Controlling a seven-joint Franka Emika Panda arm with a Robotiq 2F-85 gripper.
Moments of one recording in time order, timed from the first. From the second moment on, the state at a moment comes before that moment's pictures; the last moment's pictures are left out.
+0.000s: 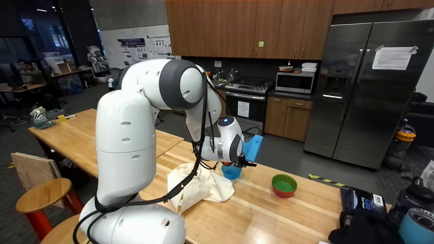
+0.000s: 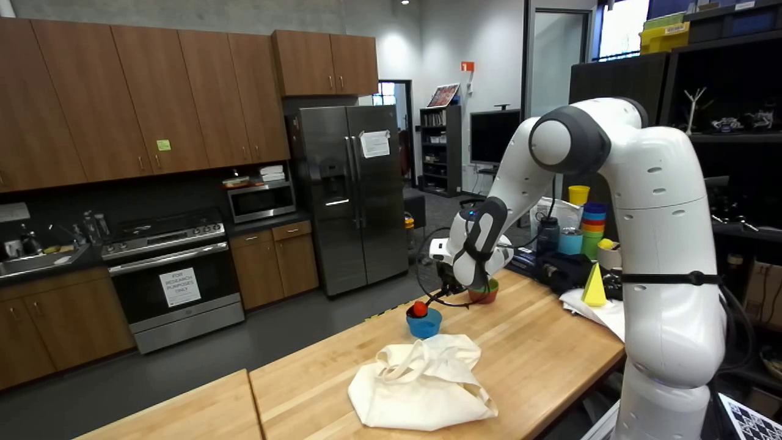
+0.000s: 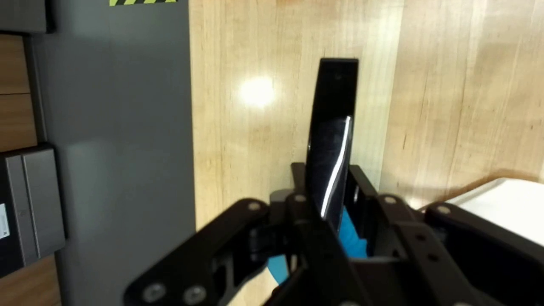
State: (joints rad) arm 0.17 0.24 -0.28 -2.44 -0.24 3.15 -1.39
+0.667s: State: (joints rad) arm -0.04 0.11 -0.18 -2.56 -0.23 3.24 -1.37
